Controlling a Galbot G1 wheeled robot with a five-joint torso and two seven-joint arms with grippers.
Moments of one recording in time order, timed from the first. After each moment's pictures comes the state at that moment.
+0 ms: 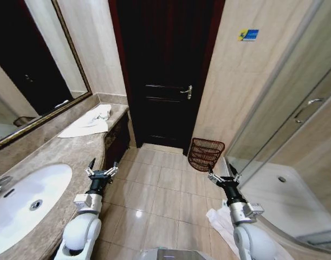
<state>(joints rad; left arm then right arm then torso) 1.63 -1.37 -0.71 -2.18 -0.21 -0.02 -0.07 -1.63 1.58 0.70 2.22 0.11 -0.05 -0.19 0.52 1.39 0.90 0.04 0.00</state>
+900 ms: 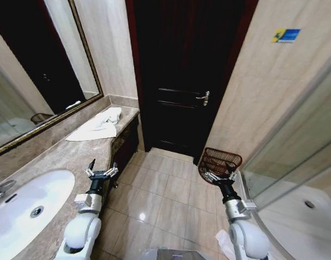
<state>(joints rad) 1.62 -1.35 -0.72 -2.14 -0.23 -0.05 -0.07 -1.60 1.59 0.67 2.20 0.07 -0.05 -0.18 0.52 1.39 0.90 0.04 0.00</state>
